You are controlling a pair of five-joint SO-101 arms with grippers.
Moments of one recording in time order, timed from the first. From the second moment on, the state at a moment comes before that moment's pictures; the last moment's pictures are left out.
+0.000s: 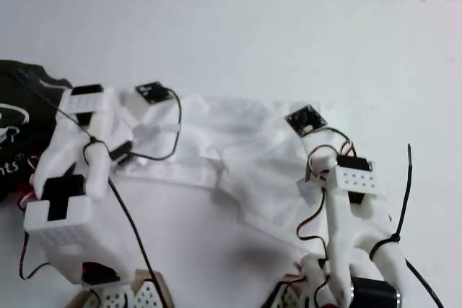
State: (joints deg) left arm -16.4 14.2 18.6 72.2 -55.3; right arm 3.9 -26.3 60.1 54.5 38.1
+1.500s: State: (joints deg) left arm -9.6 5.5 24.1 72.1 -28.7; right arm 3.5 -38.9 70.9 61.6 47.7
